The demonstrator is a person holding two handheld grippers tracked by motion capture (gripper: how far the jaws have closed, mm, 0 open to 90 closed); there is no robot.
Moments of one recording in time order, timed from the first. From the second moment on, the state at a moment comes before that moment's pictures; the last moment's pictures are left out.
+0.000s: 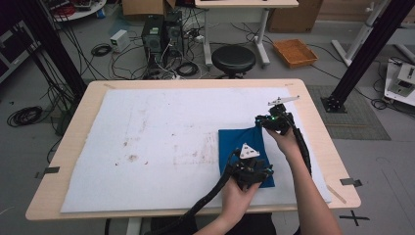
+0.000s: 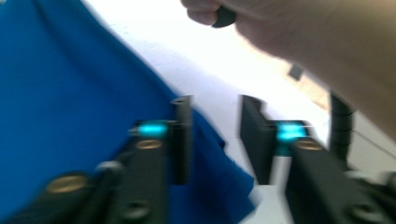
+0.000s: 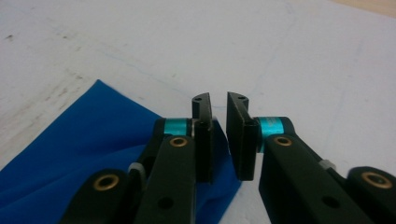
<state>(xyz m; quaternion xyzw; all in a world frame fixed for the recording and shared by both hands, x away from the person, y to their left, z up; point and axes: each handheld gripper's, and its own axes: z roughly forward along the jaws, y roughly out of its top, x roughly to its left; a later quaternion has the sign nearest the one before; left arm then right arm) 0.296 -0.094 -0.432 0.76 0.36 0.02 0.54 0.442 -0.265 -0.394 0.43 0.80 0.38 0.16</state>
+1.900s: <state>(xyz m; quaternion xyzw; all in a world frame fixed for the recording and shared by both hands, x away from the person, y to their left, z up) 0.312 0.093 -0.414 0.73 0.44 0.14 0.51 0.449 -0.197 -0.426 0.43 0.84 0.32 0.10</state>
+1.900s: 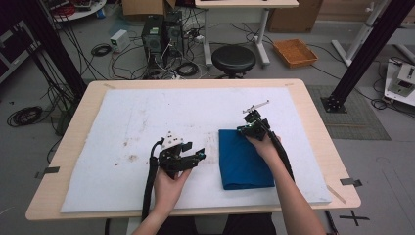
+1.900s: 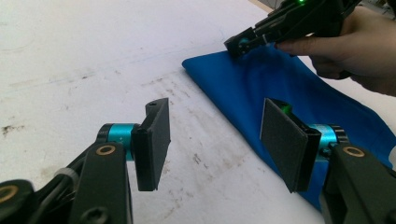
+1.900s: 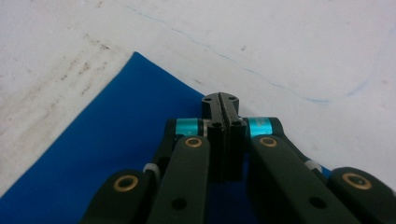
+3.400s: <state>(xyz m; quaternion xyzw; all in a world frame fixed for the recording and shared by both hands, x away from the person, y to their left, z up) 0.310 0.098 -0.413 0.73 0.43 0.13 0.52 0.357 -0.264 -0.397 0.47 0.76 0.41 0.19</state>
